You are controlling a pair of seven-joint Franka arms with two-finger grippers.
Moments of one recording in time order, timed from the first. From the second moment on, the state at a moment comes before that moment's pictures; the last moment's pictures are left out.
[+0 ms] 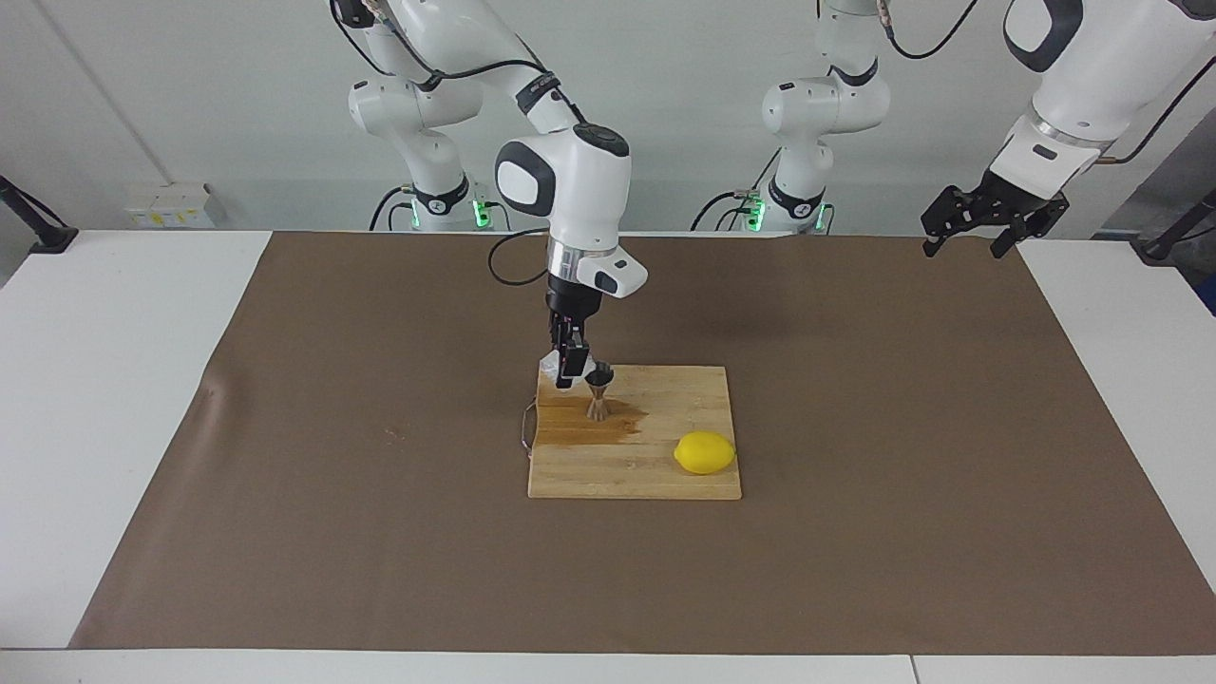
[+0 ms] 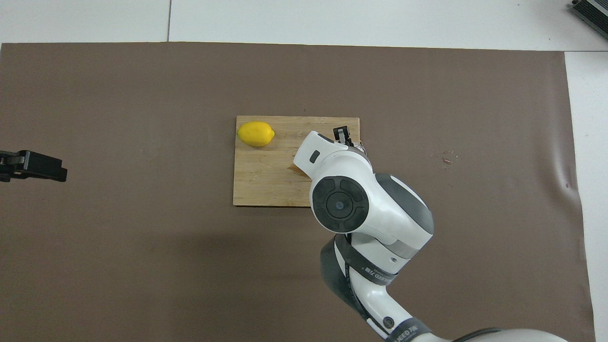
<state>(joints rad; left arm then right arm) 0.06 -0.08 -0.07 -1.66 -0.03 1.54 0.05 0.29 0.22 0.29 -1.86 -0.56 2.23 -0.89</state>
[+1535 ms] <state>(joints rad) 0.06 -0.08 -0.07 -1.66 -0.03 1.54 0.05 0.31 0.22 0.29 -1.87 -0.61 2.24 -0.85</state>
